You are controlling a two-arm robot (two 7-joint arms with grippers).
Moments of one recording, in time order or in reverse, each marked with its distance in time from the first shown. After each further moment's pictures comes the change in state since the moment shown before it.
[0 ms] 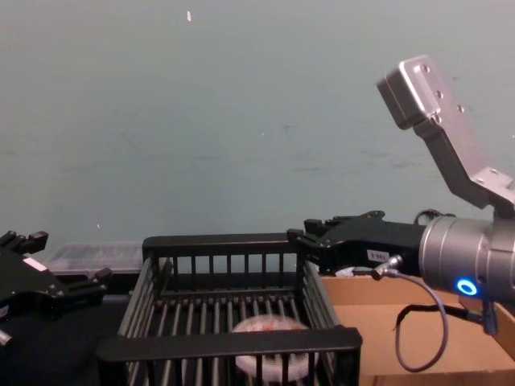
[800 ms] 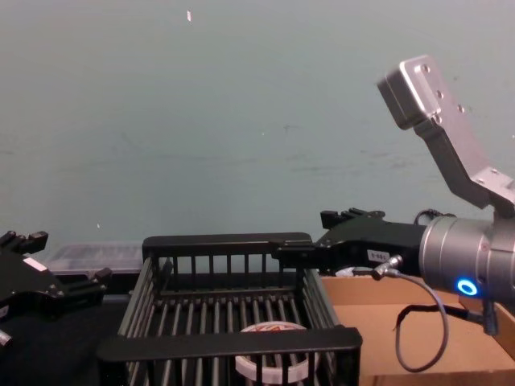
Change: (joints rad) left arm 0.000 0.000 0.000 0.000 0.000 0.000 0.000; right arm -0.001 0.000 0.000 -0.001 0.001 0.001 -0.001
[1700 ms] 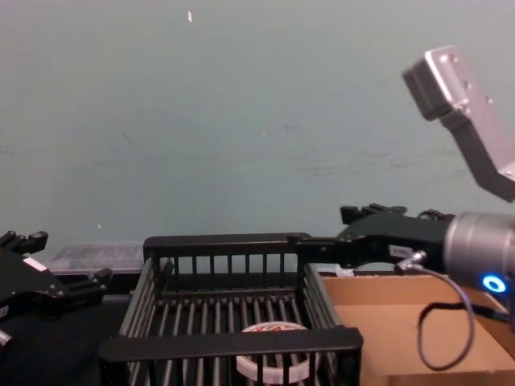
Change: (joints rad) left arm 0.000 0.000 0.000 0.000 0.000 0.000 0.000; right arm -0.045 0.035 0.027 -0.079 0.015 0.035 -0.015
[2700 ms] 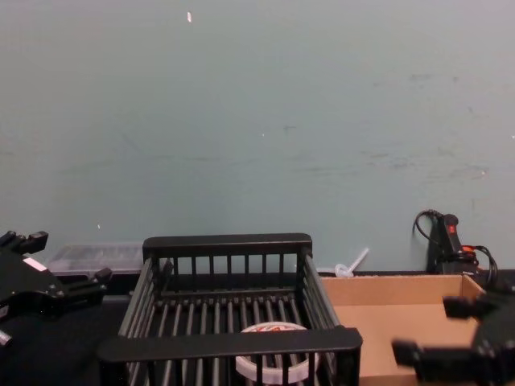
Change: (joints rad) left arm 0.000 0.000 0.000 0.000 0.000 0.000 0.000; right arm -0.360 0.264 0.100 -0.386 0.111 0.115 0.029
